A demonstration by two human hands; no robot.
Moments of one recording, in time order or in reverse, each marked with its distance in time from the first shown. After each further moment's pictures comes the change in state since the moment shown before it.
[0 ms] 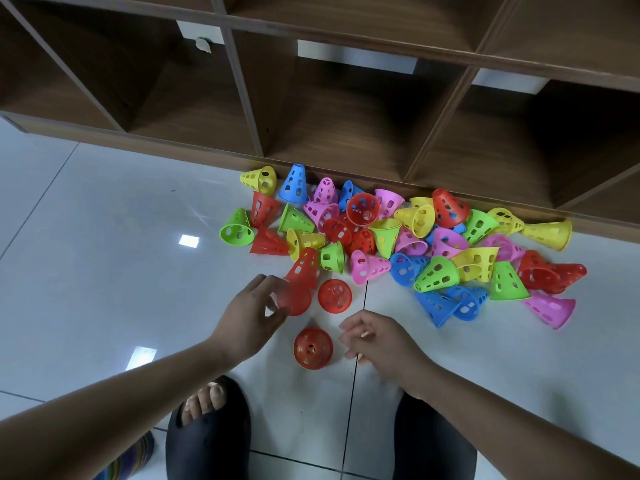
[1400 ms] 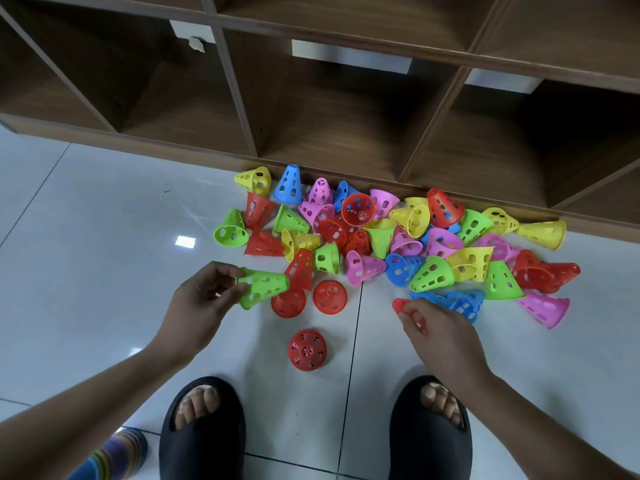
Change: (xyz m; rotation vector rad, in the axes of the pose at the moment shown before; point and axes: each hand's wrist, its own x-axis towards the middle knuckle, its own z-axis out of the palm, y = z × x) left_hand -0.012 0.014 -0.056 -0.530 0.208 -0.321; right_hand -0.014 0.034 -0.073 -0.785 0.620 -0.346
